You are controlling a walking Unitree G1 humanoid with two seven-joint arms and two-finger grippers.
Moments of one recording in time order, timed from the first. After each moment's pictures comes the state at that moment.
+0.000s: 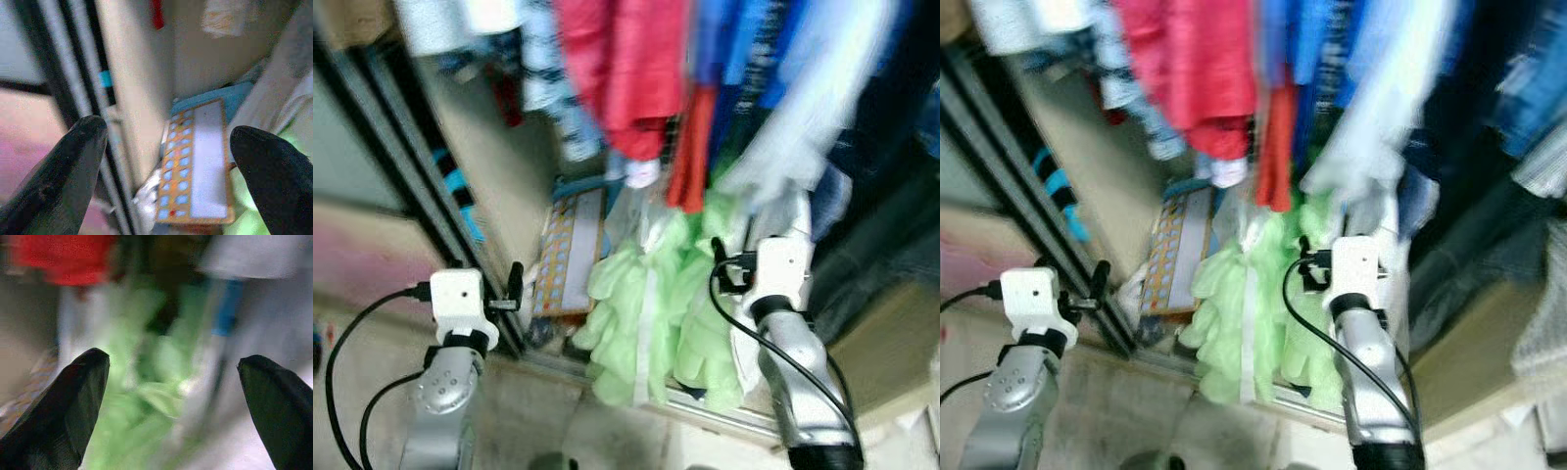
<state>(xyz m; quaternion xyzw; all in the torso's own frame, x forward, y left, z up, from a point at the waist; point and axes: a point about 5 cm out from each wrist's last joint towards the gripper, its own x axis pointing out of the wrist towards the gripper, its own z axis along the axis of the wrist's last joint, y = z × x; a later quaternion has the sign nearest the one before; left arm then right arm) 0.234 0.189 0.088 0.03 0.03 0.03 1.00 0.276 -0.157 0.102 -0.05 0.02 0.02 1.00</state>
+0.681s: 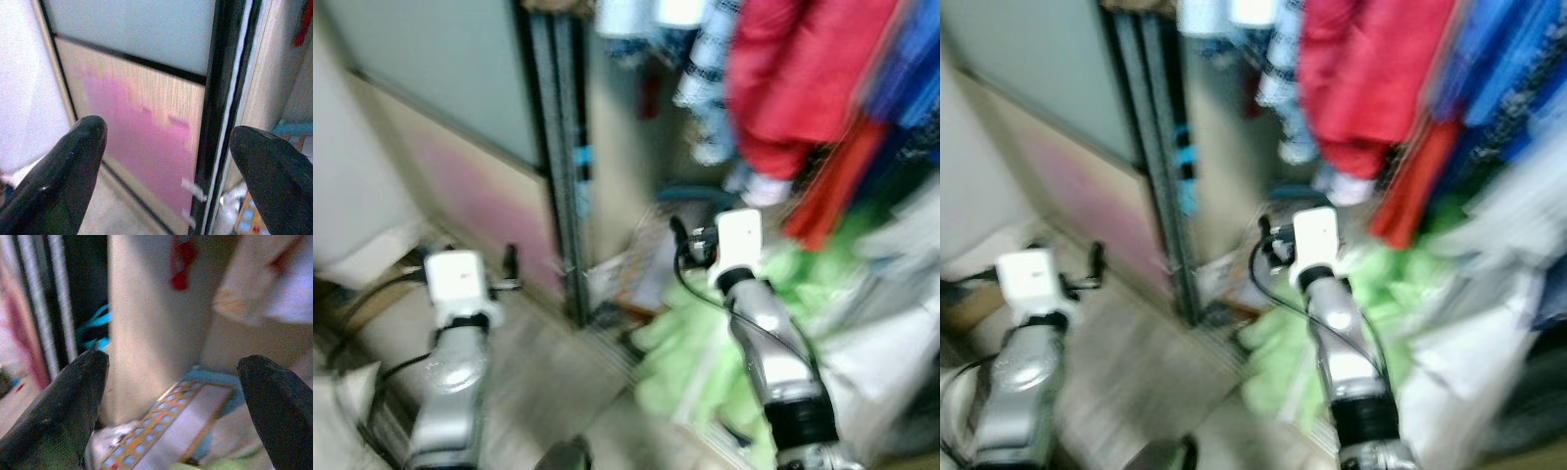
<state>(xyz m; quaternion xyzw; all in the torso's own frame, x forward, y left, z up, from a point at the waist) 0.256 0.178 0.097 0.02 0.00 0.05 1.00 0.310 -0.127 0.112 -0.05 0.00 0.09 0.99</state>
